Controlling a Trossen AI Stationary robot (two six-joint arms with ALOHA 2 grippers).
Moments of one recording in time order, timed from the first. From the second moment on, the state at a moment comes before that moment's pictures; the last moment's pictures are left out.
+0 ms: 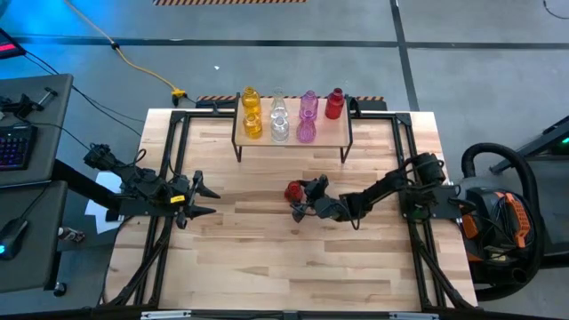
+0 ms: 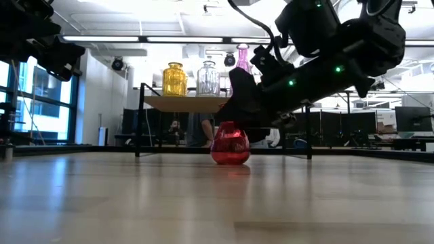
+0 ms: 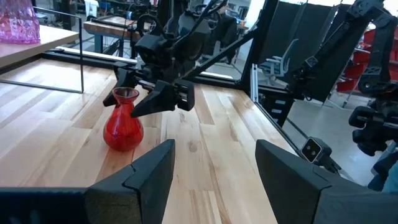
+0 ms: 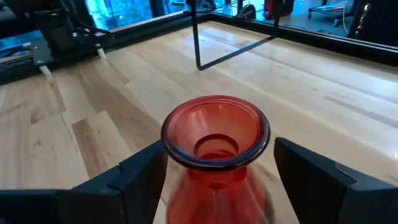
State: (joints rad) left arm -0.51 0.01 0.08 -0.16 -0.35 -0.23; right arm 0.22 1.93 0.74 0.79 0.75 0.42
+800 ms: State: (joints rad) left arm -0.51 0.01 0.08 -0.16 -0.35 -0.23; right arm 0.18 1.93 0.74 0.80 0.67 0.44
